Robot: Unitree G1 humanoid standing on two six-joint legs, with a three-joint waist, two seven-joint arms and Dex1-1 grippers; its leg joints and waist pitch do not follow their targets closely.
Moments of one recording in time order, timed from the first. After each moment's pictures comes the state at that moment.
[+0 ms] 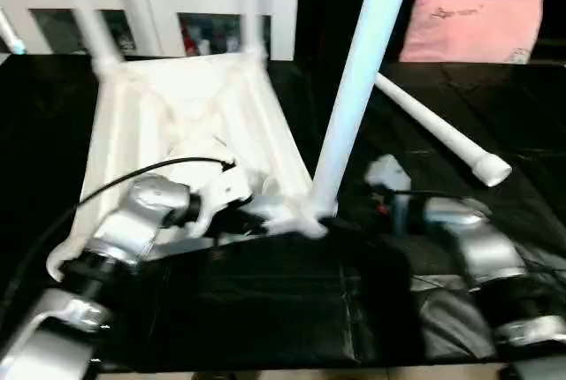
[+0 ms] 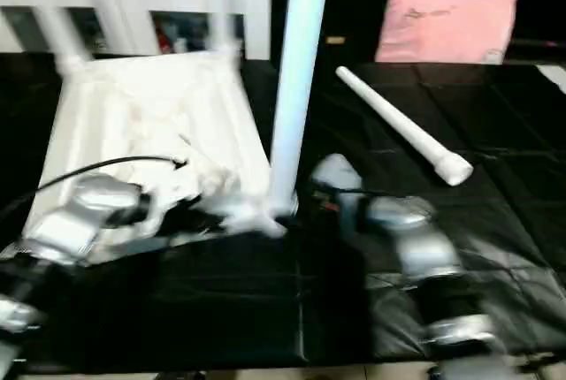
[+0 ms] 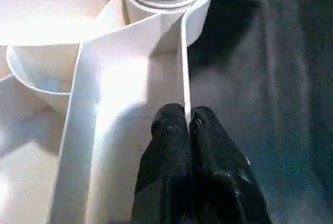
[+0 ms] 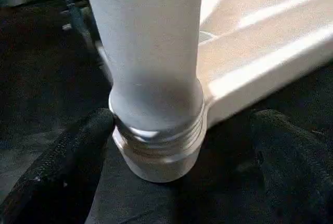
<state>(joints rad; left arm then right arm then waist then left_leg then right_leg) -0.56 0.52 -0.34 0.41 0.00 0.18 -1.31 -0.48 -0.39 0.15 0.51 0.17 0.12 1.19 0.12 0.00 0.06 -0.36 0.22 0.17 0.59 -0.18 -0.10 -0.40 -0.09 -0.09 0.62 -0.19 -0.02</state>
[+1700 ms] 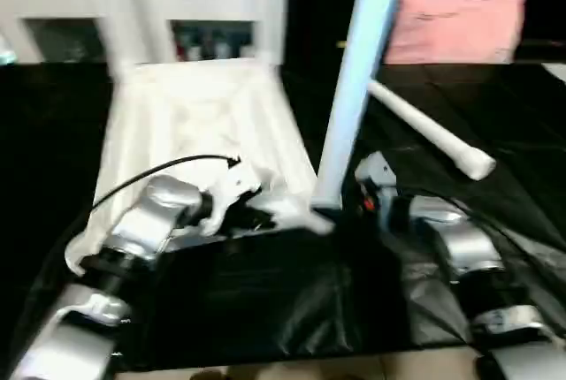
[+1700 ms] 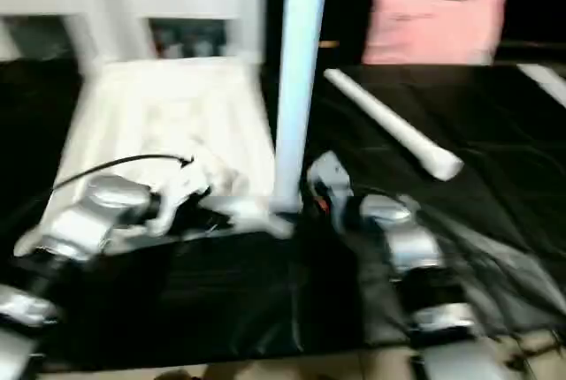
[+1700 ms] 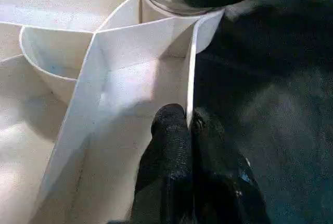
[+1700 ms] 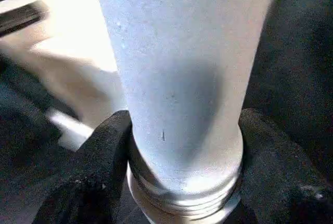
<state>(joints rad) -0.59 0.30 -0.25 0.44 0.00 0.47 -0.97 -0.55 -0.17 0.05 0.66 0.13 0.17 0.75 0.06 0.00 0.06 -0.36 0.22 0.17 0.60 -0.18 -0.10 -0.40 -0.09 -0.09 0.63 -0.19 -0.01</state>
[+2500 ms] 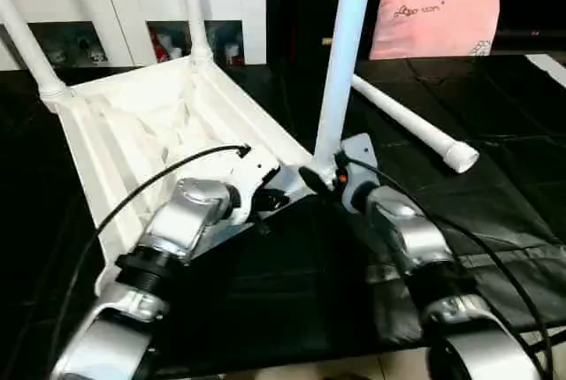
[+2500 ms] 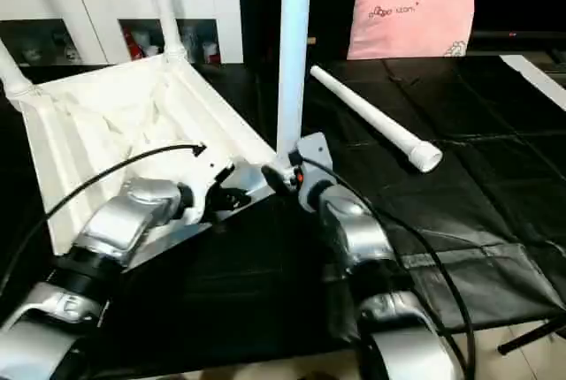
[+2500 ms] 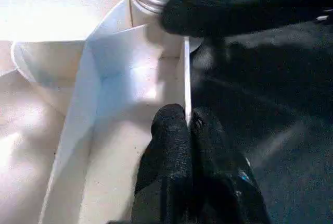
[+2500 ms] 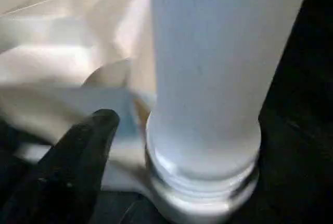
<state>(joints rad) -0.60 0.29 -0.25 0.44 0.02 0.47 -0.89 -0.54 -0.10 0.04 0.63 0.06 0.13 0.60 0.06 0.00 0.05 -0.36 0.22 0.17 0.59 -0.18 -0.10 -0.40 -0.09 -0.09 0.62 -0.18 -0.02</state>
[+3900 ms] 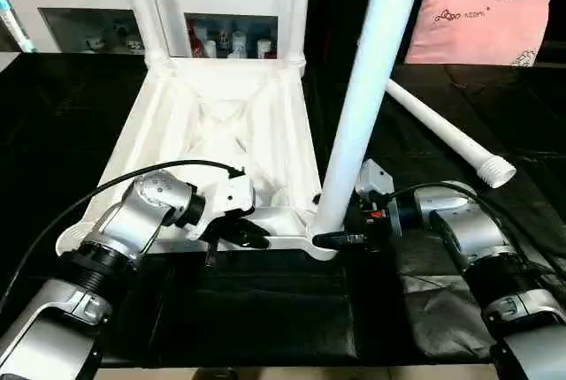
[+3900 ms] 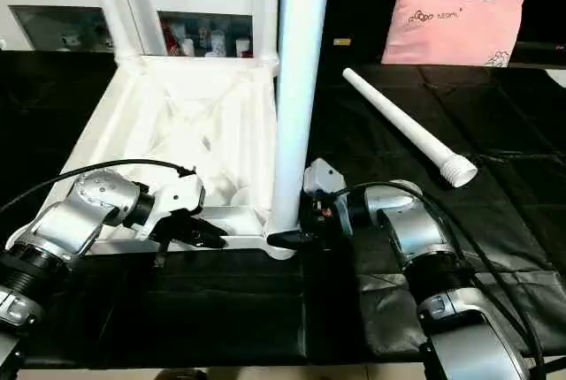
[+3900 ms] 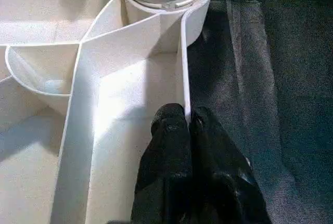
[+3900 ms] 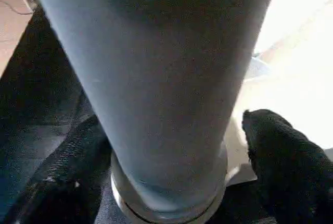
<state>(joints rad) -0.60 0.51 -0.39 0.45 0.00 0.12 -1.36 -0.59 -0.37 0.21 0.64 0.11 0.04 1.35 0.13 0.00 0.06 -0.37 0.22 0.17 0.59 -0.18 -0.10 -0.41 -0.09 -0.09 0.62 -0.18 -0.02</state>
